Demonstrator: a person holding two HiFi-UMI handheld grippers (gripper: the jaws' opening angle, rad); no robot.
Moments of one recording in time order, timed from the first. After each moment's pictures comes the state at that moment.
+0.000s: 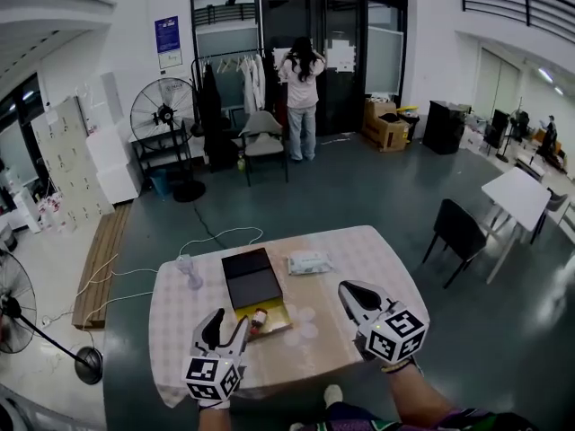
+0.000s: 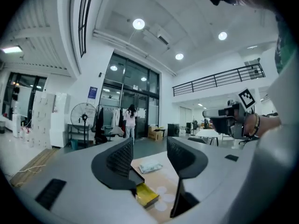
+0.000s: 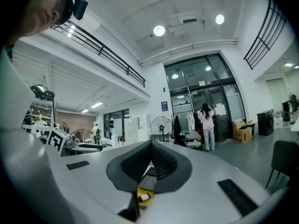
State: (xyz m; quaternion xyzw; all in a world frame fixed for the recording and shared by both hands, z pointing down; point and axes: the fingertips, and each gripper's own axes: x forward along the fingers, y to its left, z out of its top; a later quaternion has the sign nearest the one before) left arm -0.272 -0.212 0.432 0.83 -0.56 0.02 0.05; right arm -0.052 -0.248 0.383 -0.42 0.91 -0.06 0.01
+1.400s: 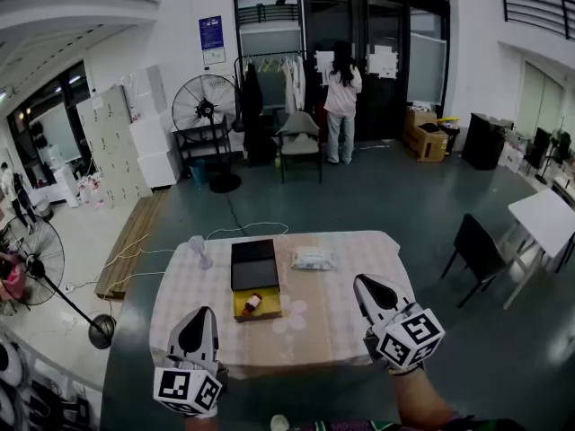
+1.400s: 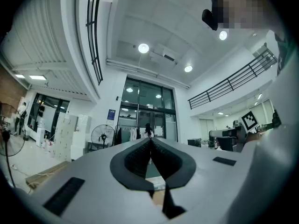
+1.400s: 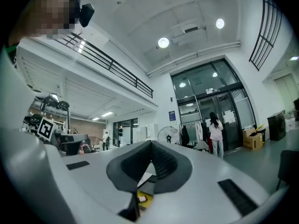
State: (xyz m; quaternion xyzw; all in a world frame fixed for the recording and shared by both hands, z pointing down) left arm -0.183 -0.087 0.316 0.74 -0.67 -0.06 -0.03; right arm 0.077 -0.199 0.322 -0.37 0.93 -0.02 0.06
